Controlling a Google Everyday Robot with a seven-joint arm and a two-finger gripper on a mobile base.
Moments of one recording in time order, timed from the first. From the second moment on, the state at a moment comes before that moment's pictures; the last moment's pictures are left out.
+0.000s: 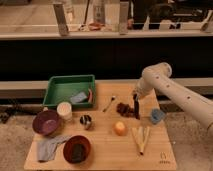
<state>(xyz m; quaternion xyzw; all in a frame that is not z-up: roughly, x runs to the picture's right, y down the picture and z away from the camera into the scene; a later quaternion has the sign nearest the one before) 0.186 0.022 0.841 -0.12 -0.21 -0.44 0.86</state>
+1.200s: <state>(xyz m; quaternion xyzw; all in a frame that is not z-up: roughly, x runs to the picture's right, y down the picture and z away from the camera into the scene) 0.177 0.028 0.878 -0.06 -0.30 -0.36 0.88</state>
